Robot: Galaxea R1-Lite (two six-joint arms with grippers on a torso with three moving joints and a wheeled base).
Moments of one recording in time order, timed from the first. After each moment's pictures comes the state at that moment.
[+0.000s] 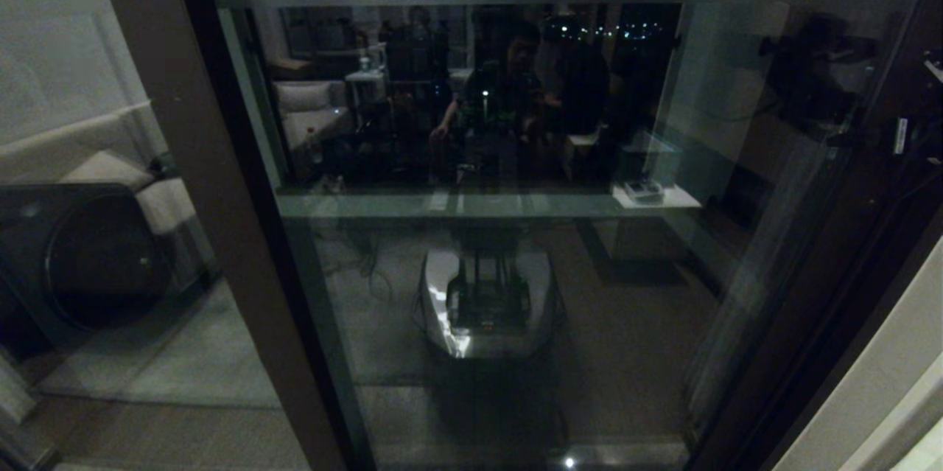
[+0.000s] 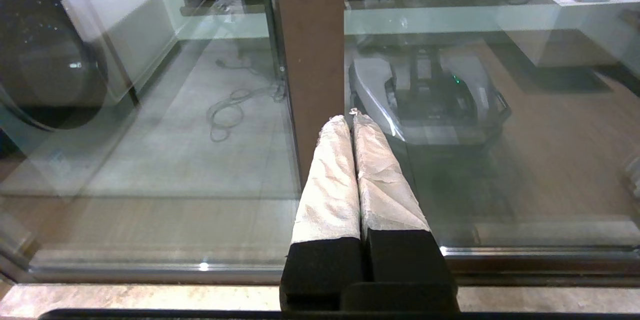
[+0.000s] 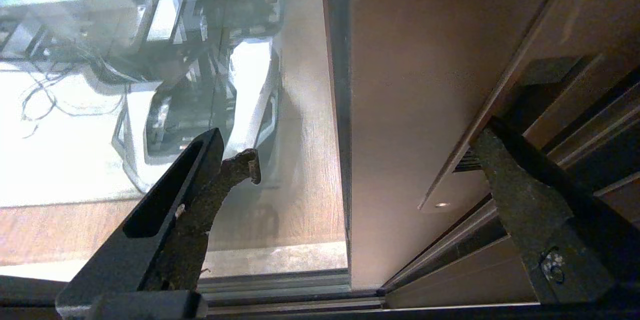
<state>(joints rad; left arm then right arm) 0.00 0.00 -0.03 0.09 -0.02 0.05 -0.46 2.00 -1.82 0.22 0.45 -0.14</state>
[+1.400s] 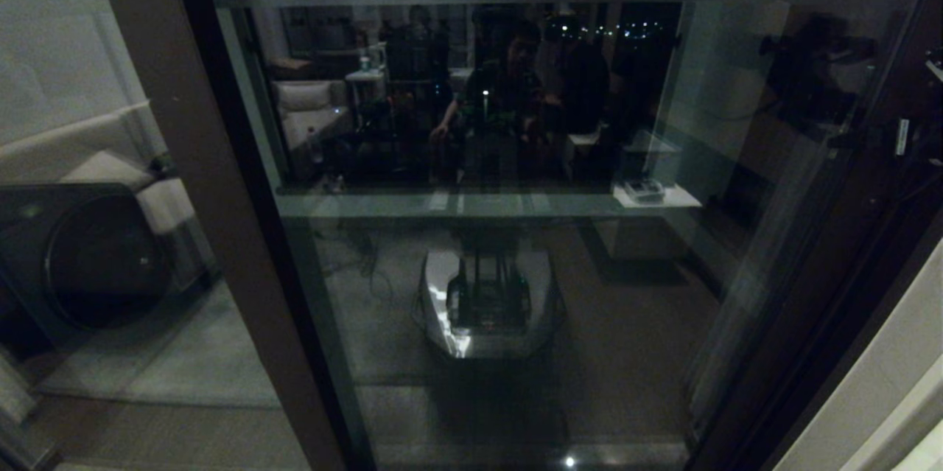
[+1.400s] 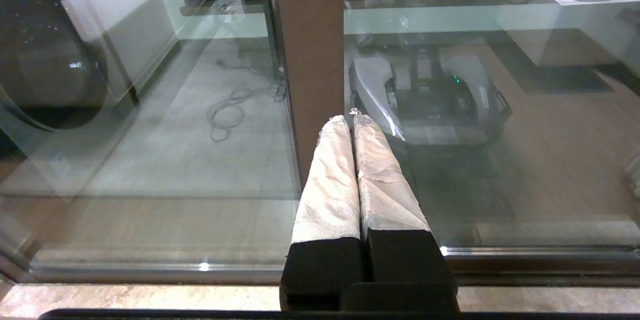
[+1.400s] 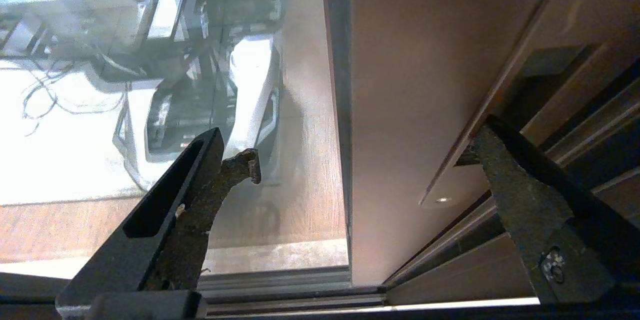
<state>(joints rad) 0.00 0.00 -0.03 0.09 -0.02 0.05 -0.46 1.98 -1.80 0.22 0.45 -0.14</state>
